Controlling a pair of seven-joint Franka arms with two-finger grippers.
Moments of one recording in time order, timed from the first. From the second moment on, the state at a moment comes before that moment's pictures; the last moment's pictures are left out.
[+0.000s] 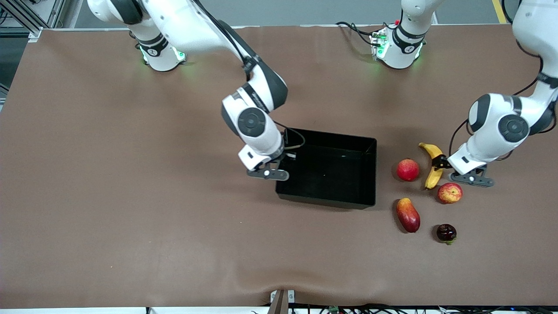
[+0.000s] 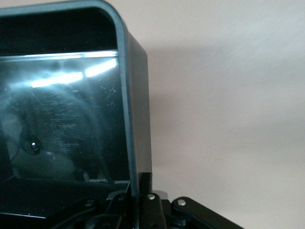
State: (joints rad) left arm 0.67 0.33 -0.58 -2.14 0.45 2.43 -0.01; right arm 0.75 0.70 -0.11 -1.32 0.29 2.08 0.71
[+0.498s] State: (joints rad) left arm 0.67 0.14 -0.65 -1.79 0.19 1.89 -0.01; right arm 0.50 0.54 -0.12 -1.41 0.29 1.96 0.50
